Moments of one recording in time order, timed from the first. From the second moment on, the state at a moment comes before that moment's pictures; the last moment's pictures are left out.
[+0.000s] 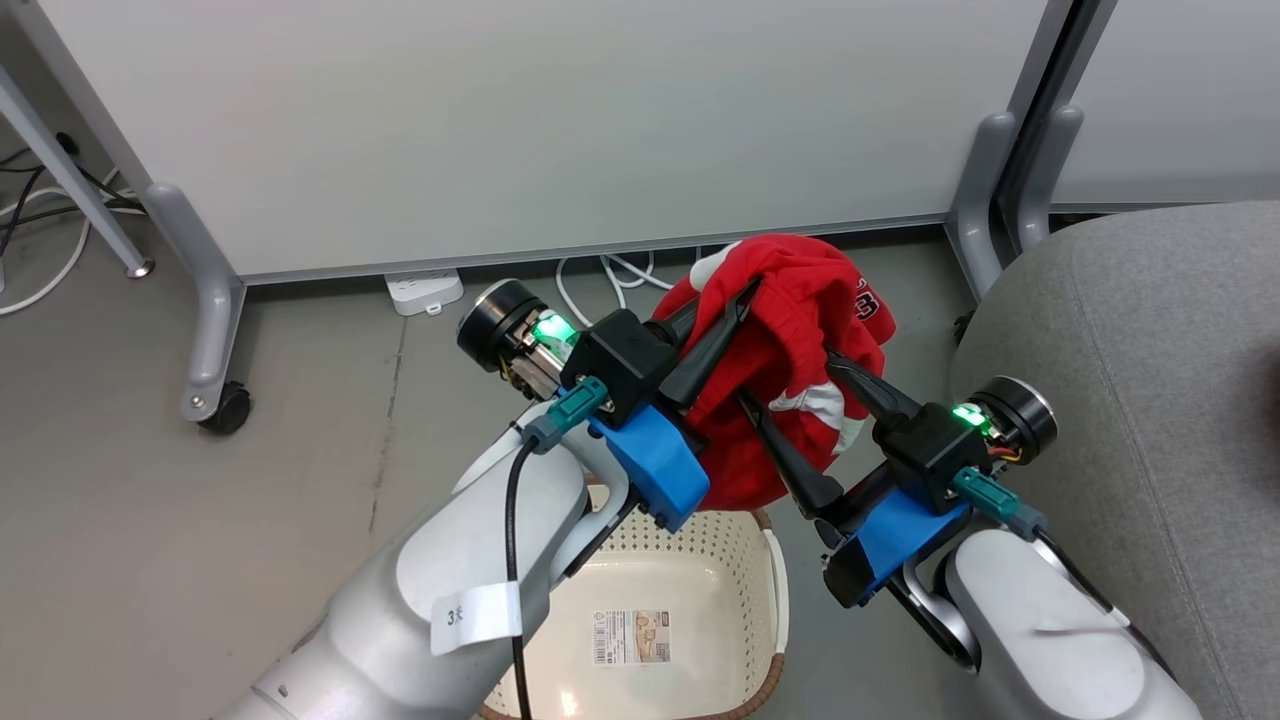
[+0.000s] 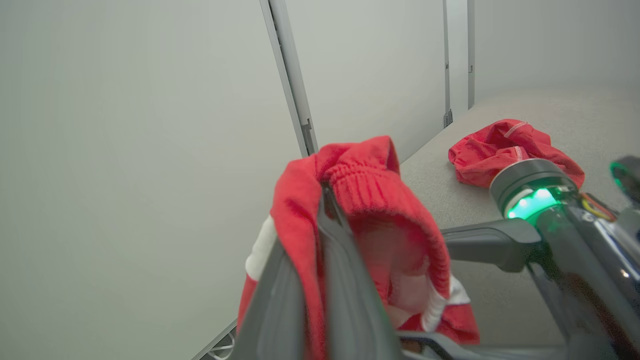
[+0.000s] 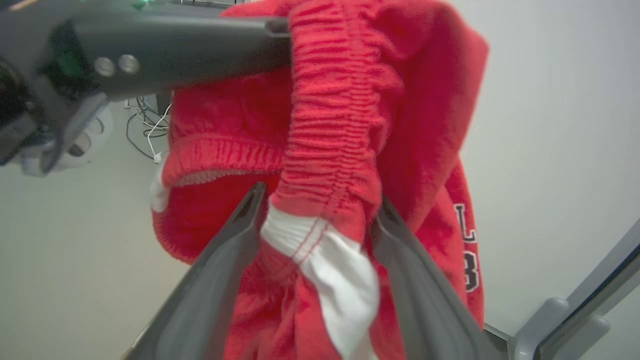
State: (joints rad) left arm -0.76 0.11 -0.88 0.53 -0.45 -0.11 -0.26; right arm -0.48 -0.20 0.50 0.40 0.14 0.13 -0.26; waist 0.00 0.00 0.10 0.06
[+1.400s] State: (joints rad) left arm -0.77 0.10 -0.86 0.54 -0.42 -0.12 -0.26; right arm -0.52 -0.18 0.55 0.49 0.20 0.13 -0.26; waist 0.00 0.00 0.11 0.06
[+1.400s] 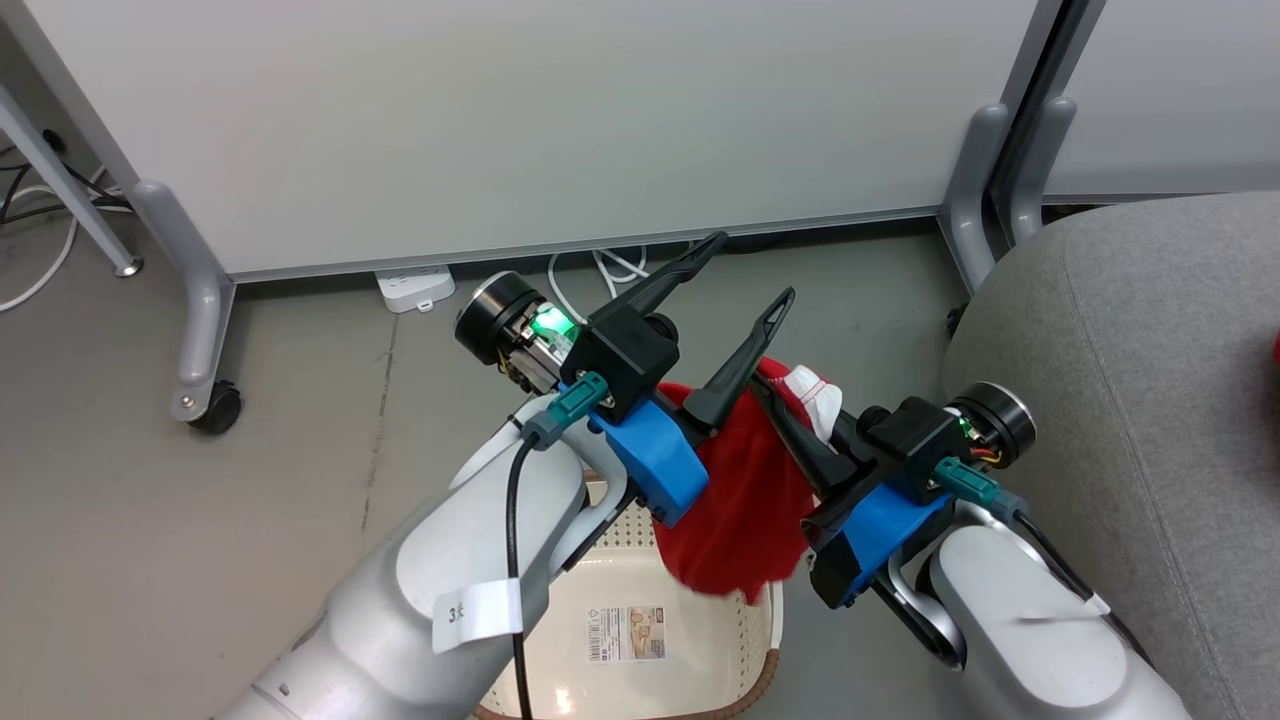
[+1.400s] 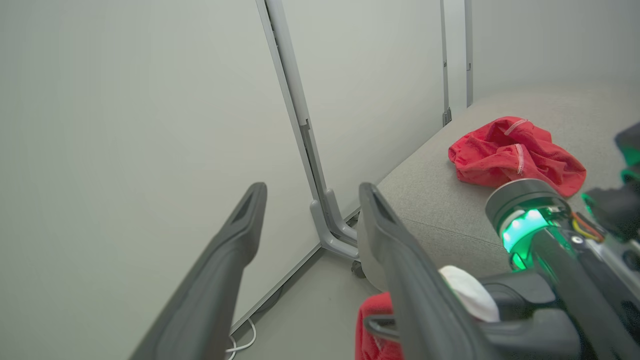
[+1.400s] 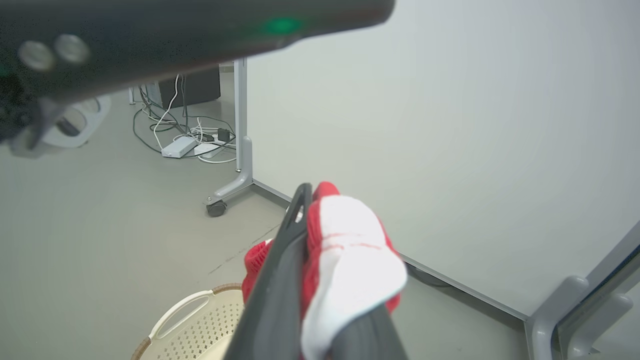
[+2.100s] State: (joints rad) left arm -0.77 0.12 -0.88 0.53 -0.40 -0.12 -0.26; right arm -0.51 -0.17 0.41 0.43 0.19 0.13 -0.26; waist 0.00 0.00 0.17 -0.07
